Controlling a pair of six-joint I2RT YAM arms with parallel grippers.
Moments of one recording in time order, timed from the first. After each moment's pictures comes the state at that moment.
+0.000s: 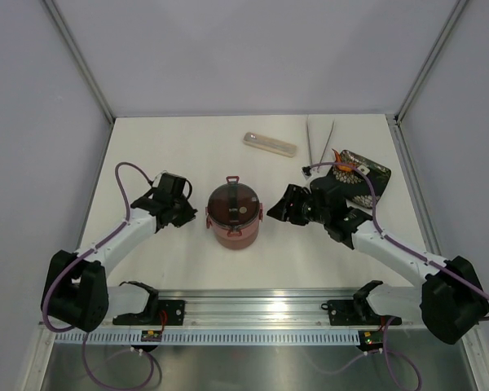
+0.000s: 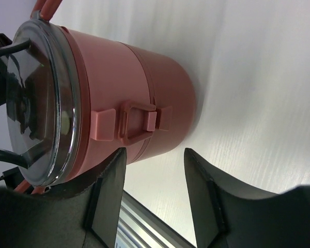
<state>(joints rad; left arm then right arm) -0.36 1.24 0.75 -0.49 -0.12 -0.90 0.58 1.18 0.68 -0.05 -0.24 0.77</state>
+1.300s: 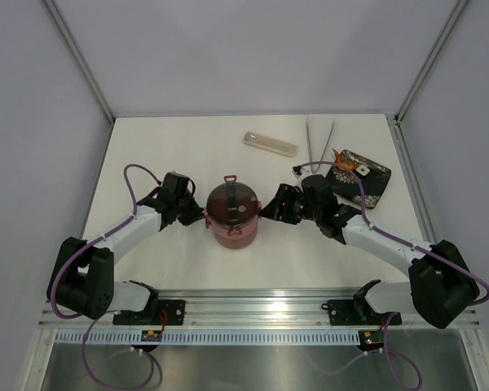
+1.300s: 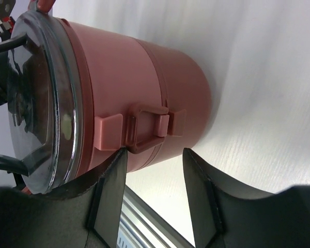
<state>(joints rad) -0.35 1.34 0.73 -0.34 0.02 -0.93 0.61 1.29 0.71 0.03 -0.30 0.79</state>
